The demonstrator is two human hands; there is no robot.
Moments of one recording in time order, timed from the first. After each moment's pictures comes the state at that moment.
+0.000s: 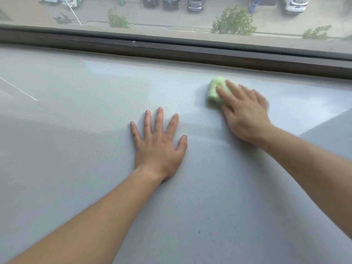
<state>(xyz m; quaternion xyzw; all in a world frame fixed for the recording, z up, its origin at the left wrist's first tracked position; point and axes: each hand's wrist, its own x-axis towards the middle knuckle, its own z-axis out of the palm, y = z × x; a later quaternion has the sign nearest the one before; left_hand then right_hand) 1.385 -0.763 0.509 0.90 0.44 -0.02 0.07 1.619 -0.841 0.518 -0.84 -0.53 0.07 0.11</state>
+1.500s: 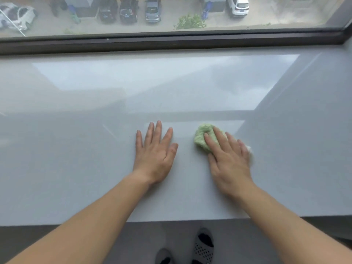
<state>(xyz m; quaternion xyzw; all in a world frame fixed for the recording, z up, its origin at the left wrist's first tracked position) 1.289 -0.875 0.521 0.94 0.28 -0.06 0.16 1.405 -1.058 0.524 -0.91 -0.37 0.10 0.14</state>
